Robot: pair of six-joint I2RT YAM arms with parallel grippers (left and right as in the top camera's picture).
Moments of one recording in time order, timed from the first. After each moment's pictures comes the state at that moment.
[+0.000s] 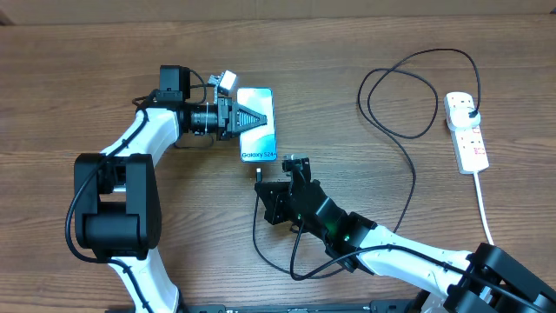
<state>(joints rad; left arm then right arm) -0.05 2.00 1.29 -0.41 1.35 -0.28 0.91 1.50 0.57 0.44 0.02 0.82</state>
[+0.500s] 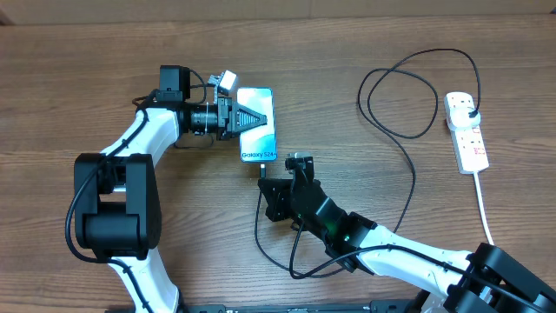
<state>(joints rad) -0.05 2.00 1.29 -0.41 1.36 -0.28 0.91 1.50 0.57 0.44 0.09 0.82</state>
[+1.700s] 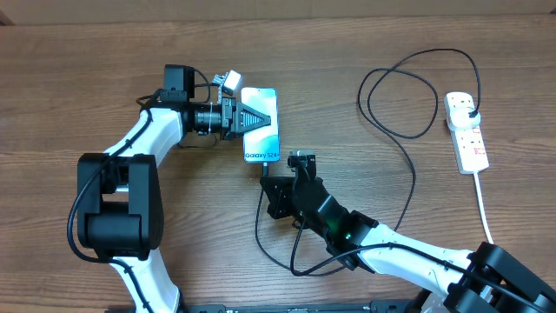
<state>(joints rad) -0.07 2.00 1.29 -0.39 1.36 -0.29 0.89 1.50 0.57 0.44 0.08 0.82</state>
